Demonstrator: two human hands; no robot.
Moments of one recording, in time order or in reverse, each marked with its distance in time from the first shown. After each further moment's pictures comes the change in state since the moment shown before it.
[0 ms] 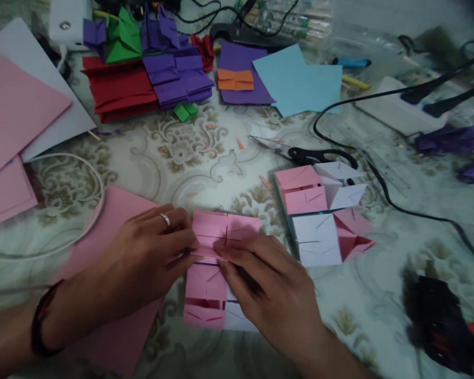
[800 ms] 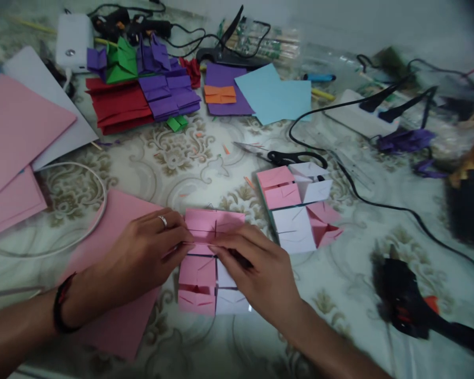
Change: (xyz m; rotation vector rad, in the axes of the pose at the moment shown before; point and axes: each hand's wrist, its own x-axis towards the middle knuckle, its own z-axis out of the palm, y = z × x) left_hand 0.000 0.002 0.002 0.000 0.060 0.055; right_hand -0.001 0.007 0.001 0.106 0.035 0.065
